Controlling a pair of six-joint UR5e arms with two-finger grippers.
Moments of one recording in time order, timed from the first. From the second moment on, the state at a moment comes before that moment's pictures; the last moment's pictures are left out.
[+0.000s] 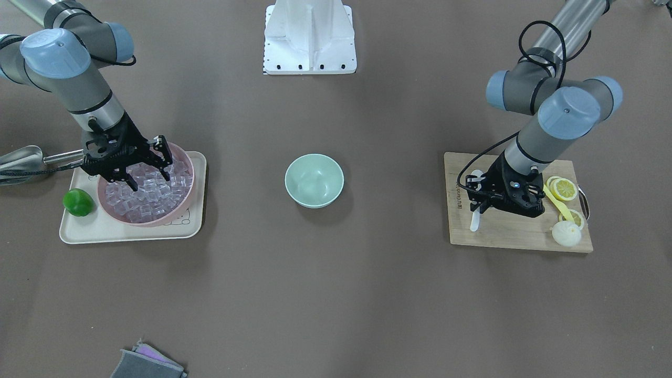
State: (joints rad) left arm -0.87 -1.92 -1.53 -2.05 -2.10 -0.74; right arm 0.74 -1.42 1.82 -1.11 1.90 0.79
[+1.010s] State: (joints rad) left arm -0.87 -1.92 -1.55 -2.05 -2.11 -0.75; right arm 0.74 -1.43 1.84 -1.11 1.91 0.79
